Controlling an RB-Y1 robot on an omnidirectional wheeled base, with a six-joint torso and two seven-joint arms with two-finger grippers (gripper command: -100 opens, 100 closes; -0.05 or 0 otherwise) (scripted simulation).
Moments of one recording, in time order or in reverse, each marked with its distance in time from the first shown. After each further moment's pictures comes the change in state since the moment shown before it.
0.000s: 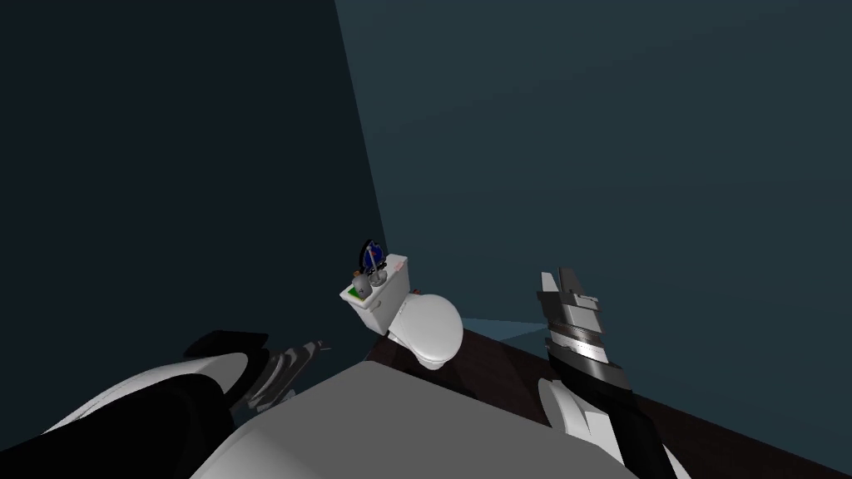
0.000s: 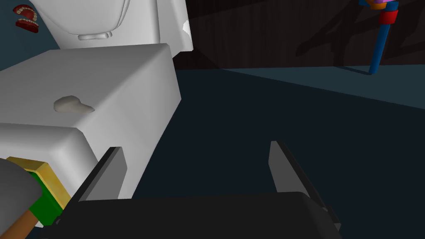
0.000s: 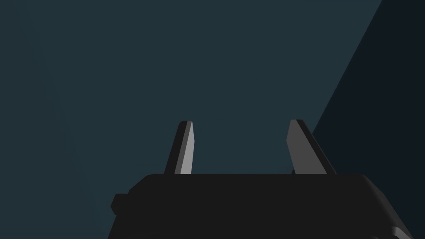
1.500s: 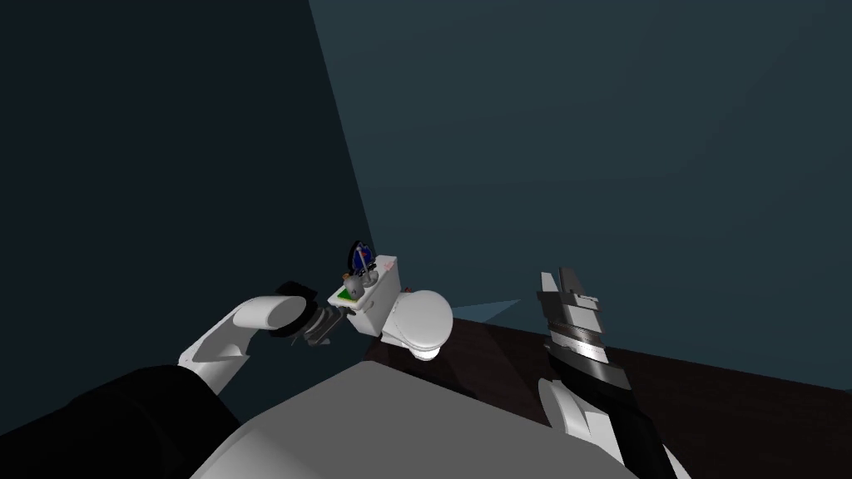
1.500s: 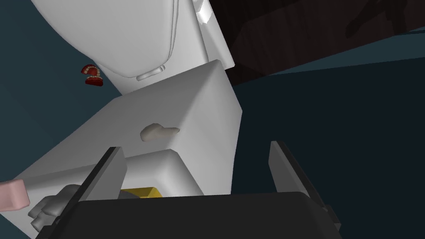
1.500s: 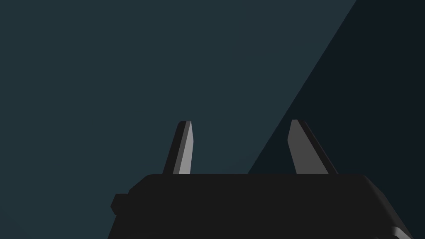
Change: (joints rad) left arm -0.424 0.188 -0.101 0.206 -0.023 0.191 0.024; right arm 0.000 0.000 0.000 0.000 0.000 0.000 0.000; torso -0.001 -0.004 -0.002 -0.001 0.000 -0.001
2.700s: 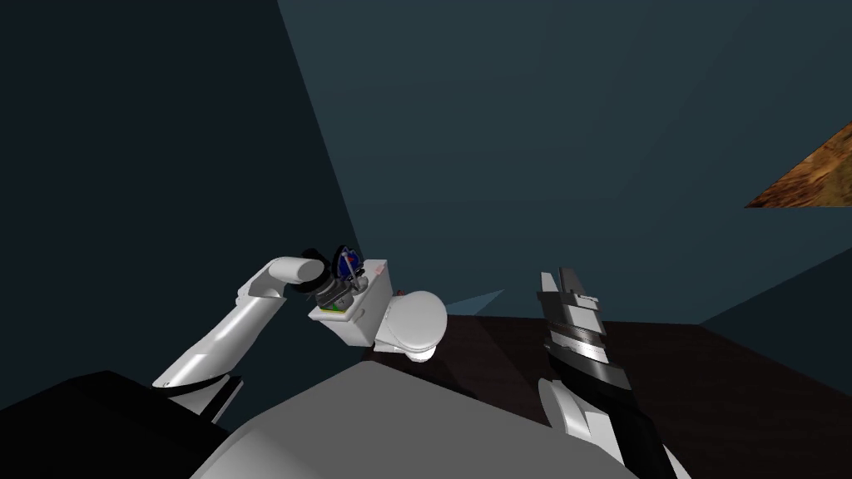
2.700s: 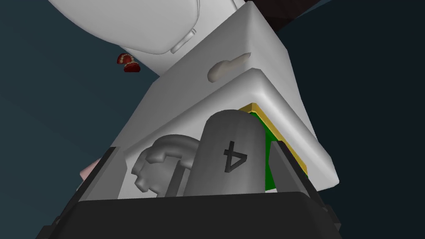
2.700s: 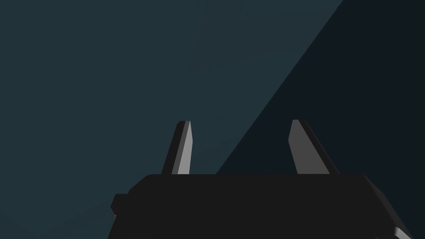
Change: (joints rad) left arm -0.351 0.215 -0.053 0.213 -0.032 0.168 -0.083; right arm 0.000 0.000 0.000 0.000 0.000 0.000 0.000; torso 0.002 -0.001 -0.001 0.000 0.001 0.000
